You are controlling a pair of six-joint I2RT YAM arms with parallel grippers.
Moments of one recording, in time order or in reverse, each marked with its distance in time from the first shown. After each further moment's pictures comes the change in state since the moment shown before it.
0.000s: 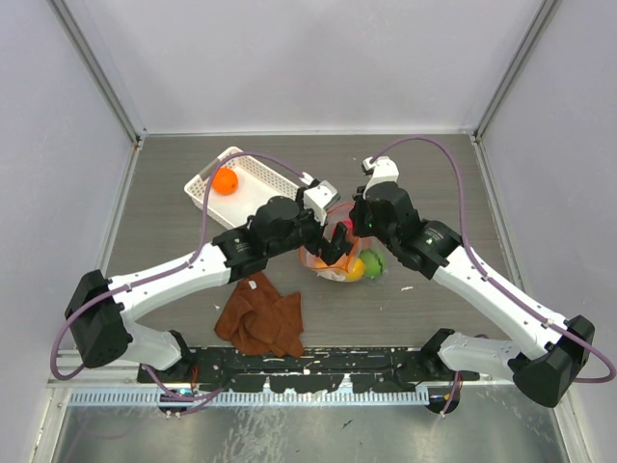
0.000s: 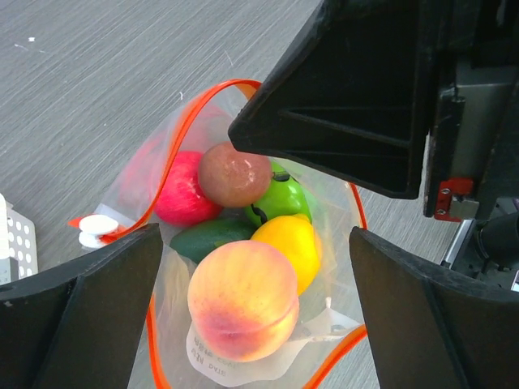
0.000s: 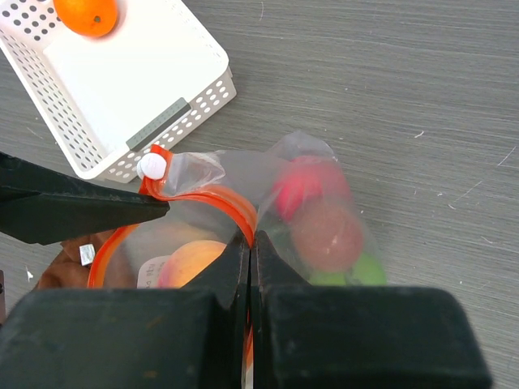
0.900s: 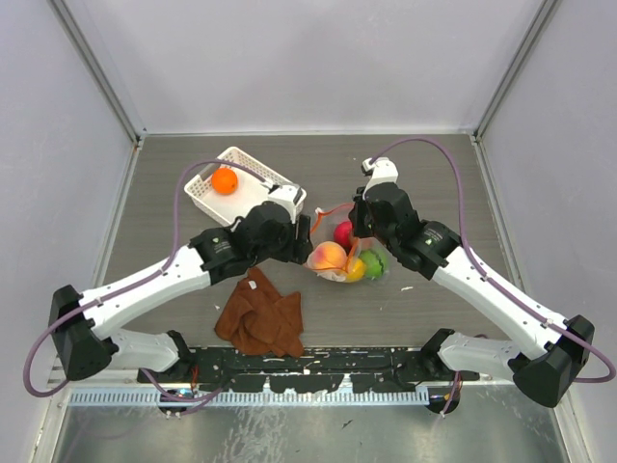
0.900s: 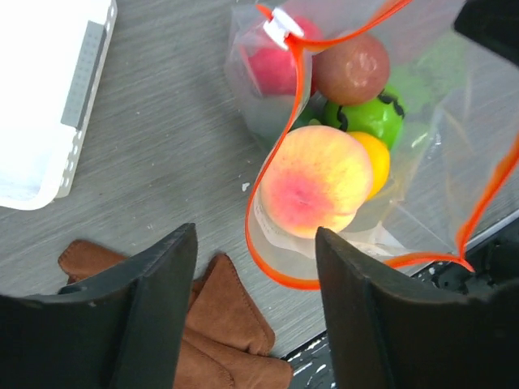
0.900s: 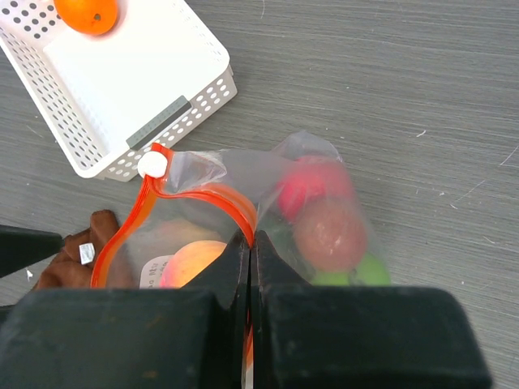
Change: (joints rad) left arm 0.000 -0.131 0.055 -0.504 -0.285 -0.378; right arm 0.000 0.000 -0.009 0.005 -0.001 0.000
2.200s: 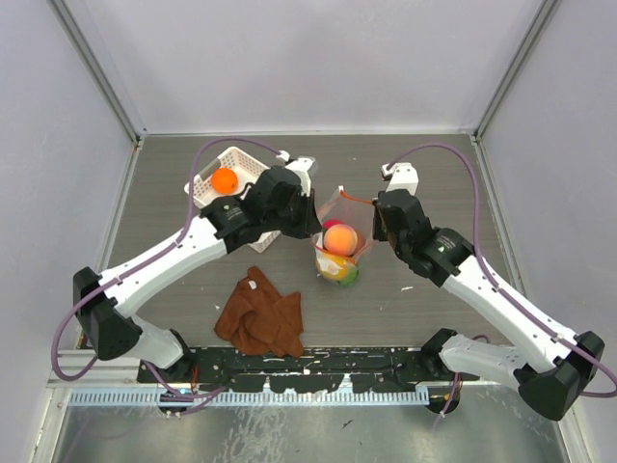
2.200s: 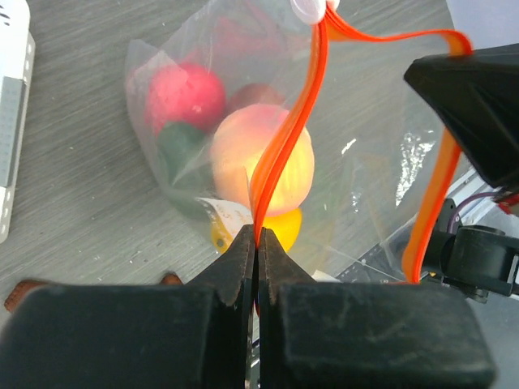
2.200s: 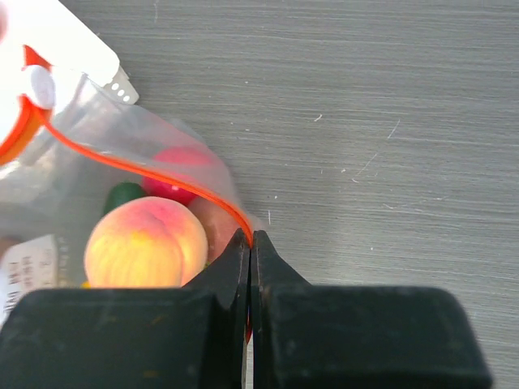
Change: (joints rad) left arm 0.083 0.190 0.291 -0.102 0.229 -0.015; right arm -0.043 -0.071 -0.051 -0.085 0.182 -0.040
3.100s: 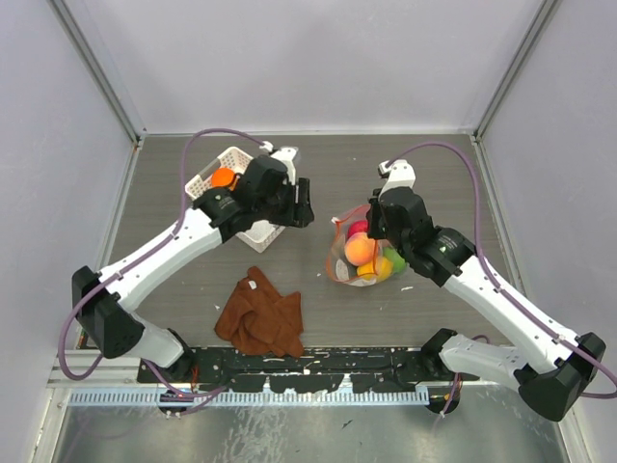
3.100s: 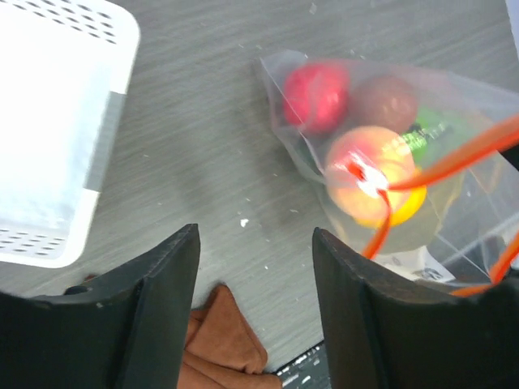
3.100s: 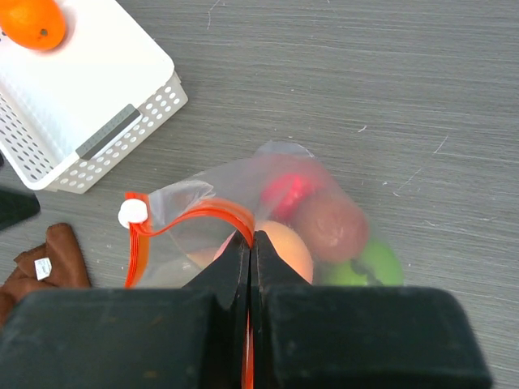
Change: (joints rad) left arm 0.089 0.023 -0.002 -0.021 -0.031 0.045; right arm 0.000 -0.018 0.010 0.046 -0.112 0.003
